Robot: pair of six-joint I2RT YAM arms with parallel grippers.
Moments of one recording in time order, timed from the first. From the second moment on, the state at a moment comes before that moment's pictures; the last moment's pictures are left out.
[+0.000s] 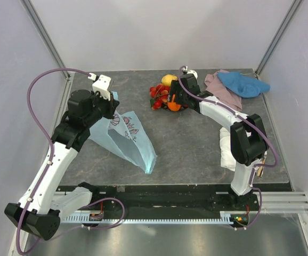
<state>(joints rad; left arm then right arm) -0.34 1.00 1.14 -0.43 0.12 0.03 0.47 1.87 1.47 -0.24 0.15 0.53</state>
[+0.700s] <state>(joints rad) -0.33 1.00 1.13 -0.43 0.13 0.03 0.47 1.96 1.51 -0.22 0.20 0.63</state>
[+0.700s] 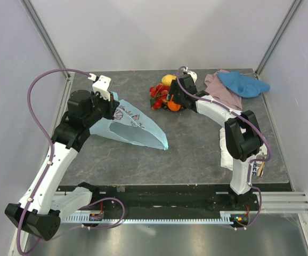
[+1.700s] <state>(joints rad) -0.33 1.00 1.13 -0.43 0.16 0.03 0.47 2.01 1.55 -0.22 0.21 0.70</state>
